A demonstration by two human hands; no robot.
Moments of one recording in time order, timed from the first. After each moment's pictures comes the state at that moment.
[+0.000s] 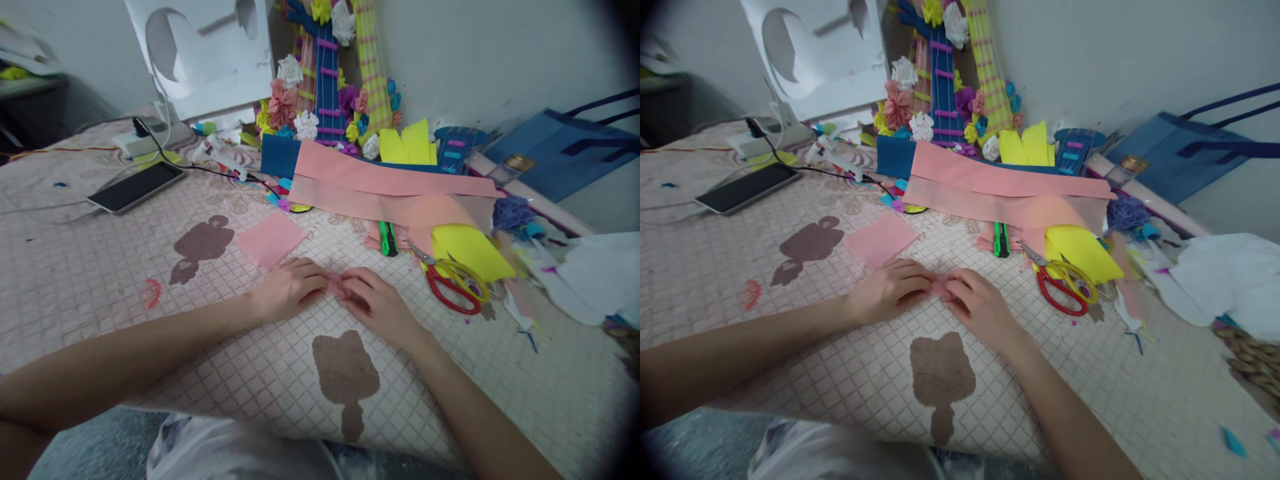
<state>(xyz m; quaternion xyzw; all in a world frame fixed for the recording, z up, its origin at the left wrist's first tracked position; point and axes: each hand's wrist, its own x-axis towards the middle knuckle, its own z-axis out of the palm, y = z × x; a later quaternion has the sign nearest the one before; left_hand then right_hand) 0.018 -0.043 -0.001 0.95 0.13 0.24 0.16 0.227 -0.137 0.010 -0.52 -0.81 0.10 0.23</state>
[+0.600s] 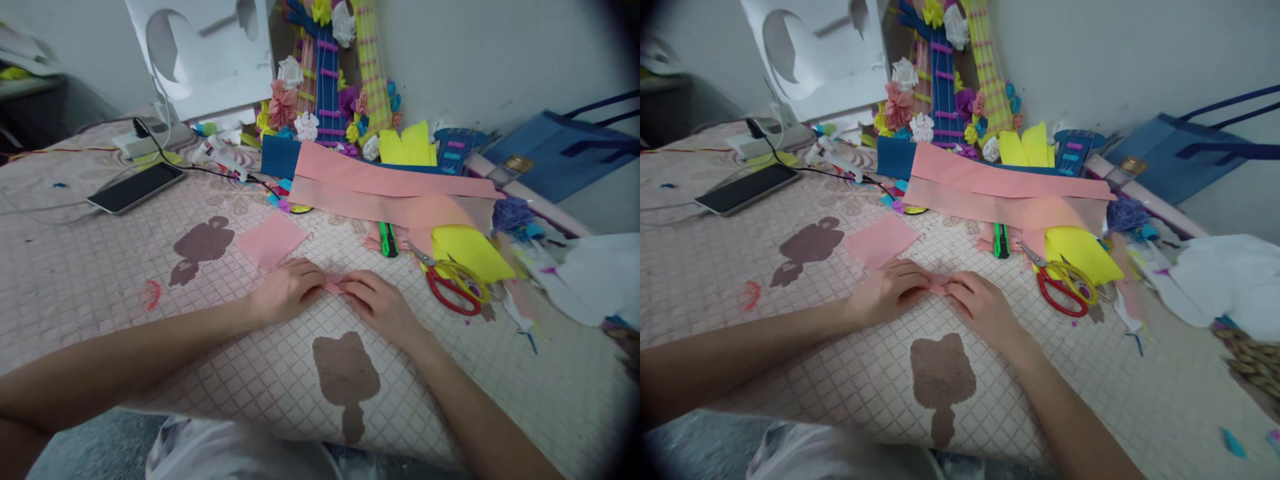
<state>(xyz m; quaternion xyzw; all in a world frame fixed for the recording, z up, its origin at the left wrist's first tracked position) 0.021 -0.045 -0.003 0.93 0.16 0.29 0.18 0.233 -0.136 0.005 -0.51 -0.82 0.06 0.25</state>
